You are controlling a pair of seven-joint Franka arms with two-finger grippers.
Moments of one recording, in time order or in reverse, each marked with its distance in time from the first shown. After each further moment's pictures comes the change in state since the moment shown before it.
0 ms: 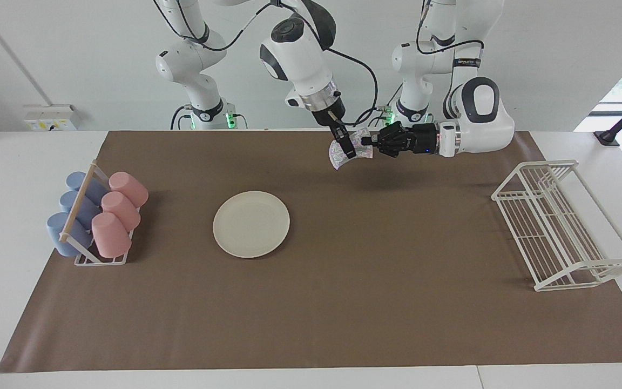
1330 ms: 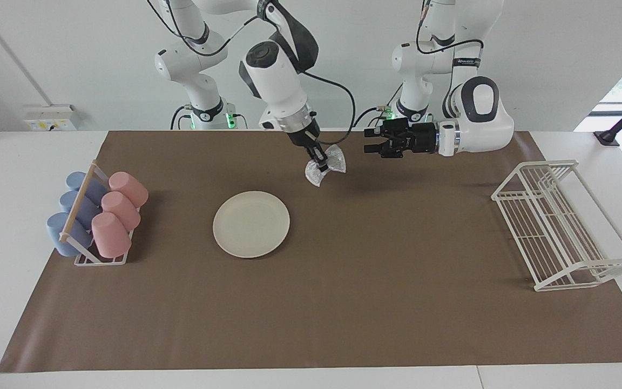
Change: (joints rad) left arm -0.002 -0.004 0.001 -0.002 0.005 0.012 0.001; right arm -0.231 0.002 -0.012 -0.169 -0.061 -0.005 -0.564
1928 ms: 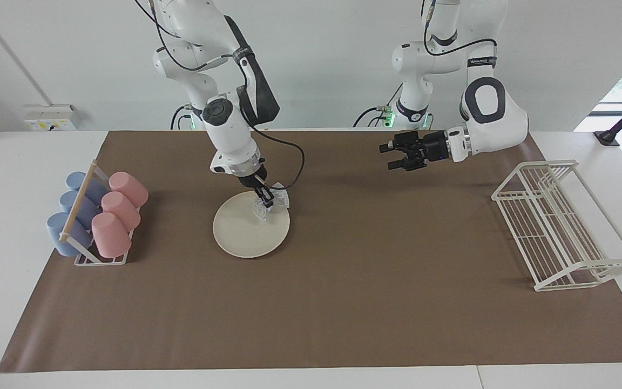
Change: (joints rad) left arm 0.072 0.000 0.013 0.000 0.383 0.120 0.000; right arm -0.075 0.046 0.002 -0.186 -0.013 0.187 -0.131
